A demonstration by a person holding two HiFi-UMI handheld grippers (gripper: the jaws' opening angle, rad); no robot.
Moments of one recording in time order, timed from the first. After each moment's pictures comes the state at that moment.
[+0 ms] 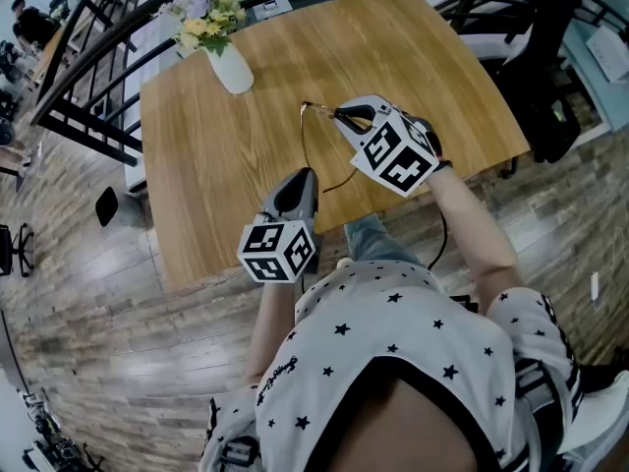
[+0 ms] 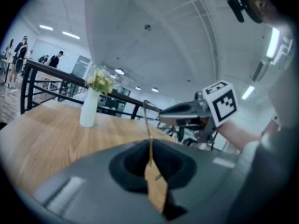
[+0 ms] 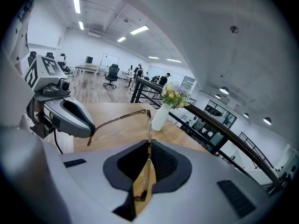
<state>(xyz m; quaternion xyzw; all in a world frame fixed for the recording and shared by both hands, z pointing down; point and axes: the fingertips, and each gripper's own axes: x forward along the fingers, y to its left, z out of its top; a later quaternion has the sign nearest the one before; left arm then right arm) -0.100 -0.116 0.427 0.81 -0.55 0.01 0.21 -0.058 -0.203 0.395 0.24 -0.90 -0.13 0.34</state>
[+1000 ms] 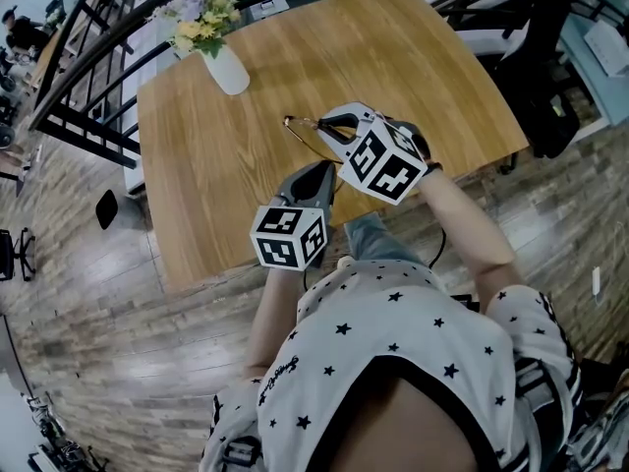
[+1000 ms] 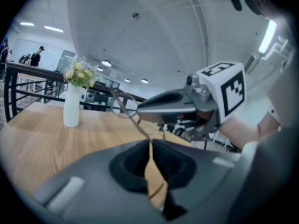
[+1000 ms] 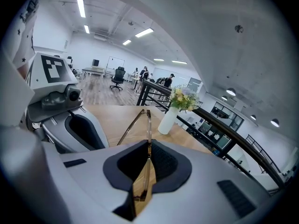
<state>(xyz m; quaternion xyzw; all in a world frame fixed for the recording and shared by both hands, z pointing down) -0.054 -0.131 0.427 0.85 -0.49 0.06 0.21 -0.076 -0.183 0.394 0.20 -0.91 -0.13 0.34</state>
